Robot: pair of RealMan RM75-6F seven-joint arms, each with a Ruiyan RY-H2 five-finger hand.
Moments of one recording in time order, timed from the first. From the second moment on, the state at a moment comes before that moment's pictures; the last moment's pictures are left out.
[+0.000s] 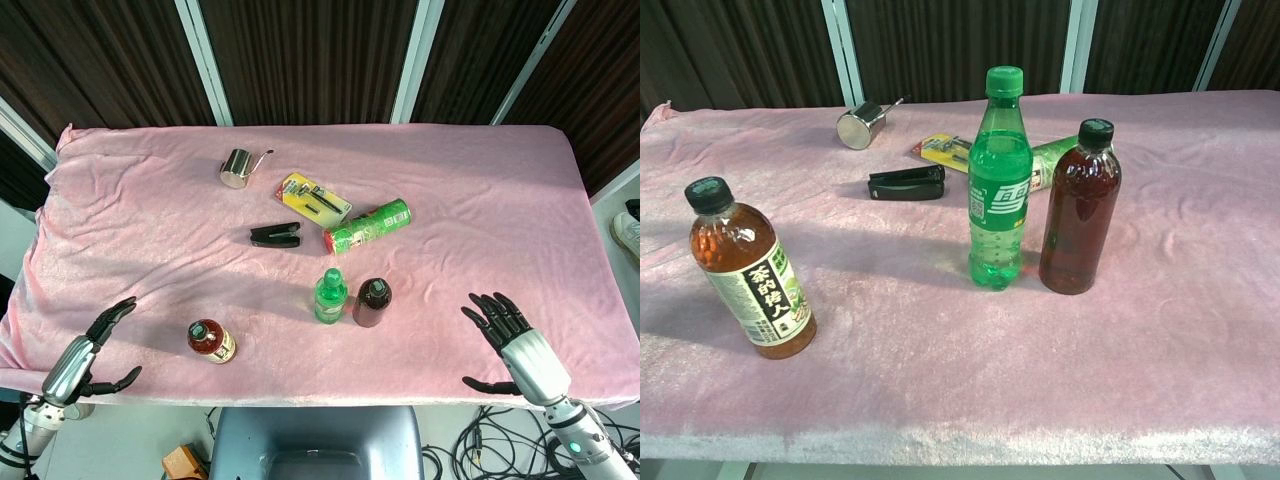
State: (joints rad) left arm -0.24 -1.29 0.07 -1.28 1.81 1.52 -0.90; right arm 0.25 -1.27 -0.18 -1.33 -1.81 1.67 0.21
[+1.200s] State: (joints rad) left arm -0.42 -1.68 0.07 -1.08 1.68 1.32 -1.12; right arm 0.15 -1.19 -0.17 -1.34 -1.88 1.72 0.25
